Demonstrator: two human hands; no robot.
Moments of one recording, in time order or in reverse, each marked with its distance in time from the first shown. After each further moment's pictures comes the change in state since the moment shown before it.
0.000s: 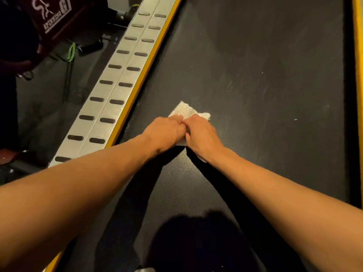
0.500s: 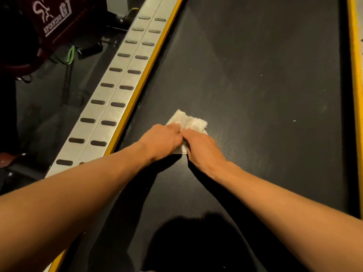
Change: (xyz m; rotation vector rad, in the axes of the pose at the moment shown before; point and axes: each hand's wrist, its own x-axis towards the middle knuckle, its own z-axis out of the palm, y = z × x) left_hand -0.016 -0.003 0.003 0.043 -0.032 0.068; right_hand -0.028 -0.003 0.007 0.063 -0.031 -0.058
